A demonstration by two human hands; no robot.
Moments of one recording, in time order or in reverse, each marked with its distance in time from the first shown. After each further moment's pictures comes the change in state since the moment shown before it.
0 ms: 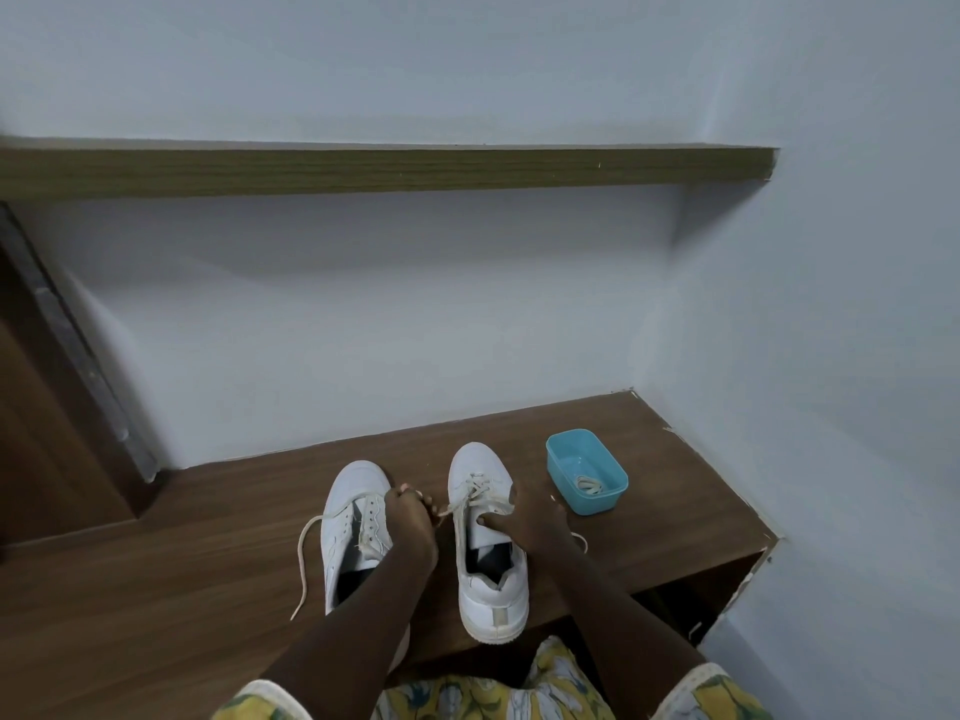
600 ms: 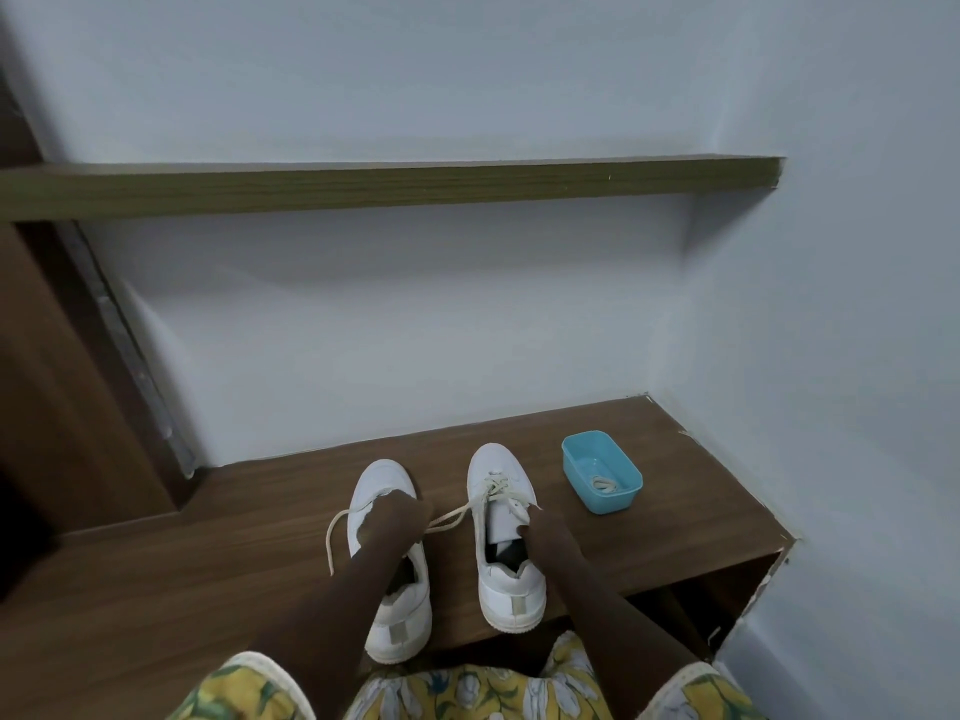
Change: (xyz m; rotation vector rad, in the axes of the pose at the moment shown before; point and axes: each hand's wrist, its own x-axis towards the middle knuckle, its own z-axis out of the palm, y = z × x) left_hand -0.016 0.041 -0.051 1.248 -0.055 0.263; right_hand -0.025 0.001 0.015 -0.090 -0.120 0.046
